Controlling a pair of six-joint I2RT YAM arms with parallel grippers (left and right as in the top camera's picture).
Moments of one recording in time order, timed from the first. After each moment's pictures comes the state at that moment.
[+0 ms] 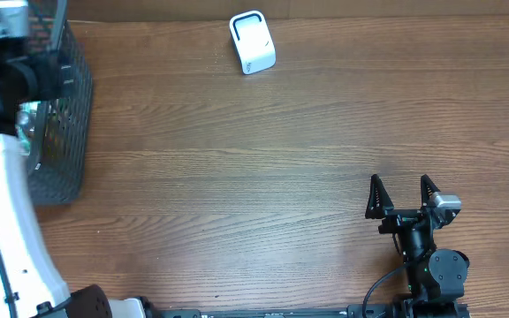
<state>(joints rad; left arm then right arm) 0.34 1.56 1.87 -1.05 0.01 0.17 0.03 0.01 0.02 -0.03 -0.04 0.23</state>
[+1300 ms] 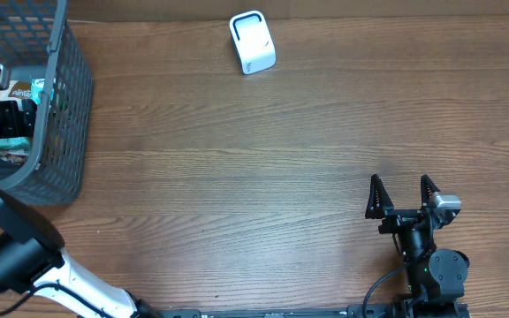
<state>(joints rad) 0.68 2.03 1.87 -1.07 0.41 0.56 0.03 0.01 0.02 -0.03 -0.04 0.23</state>
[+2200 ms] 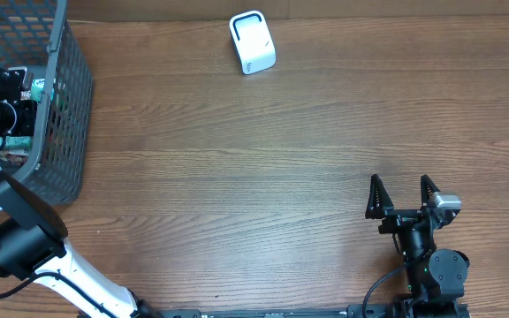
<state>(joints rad) 0.61 2.10 1.89 -1.07 0.32 0.55 0.03 0.01 0.02 -0.04 -0.04 0.23</state>
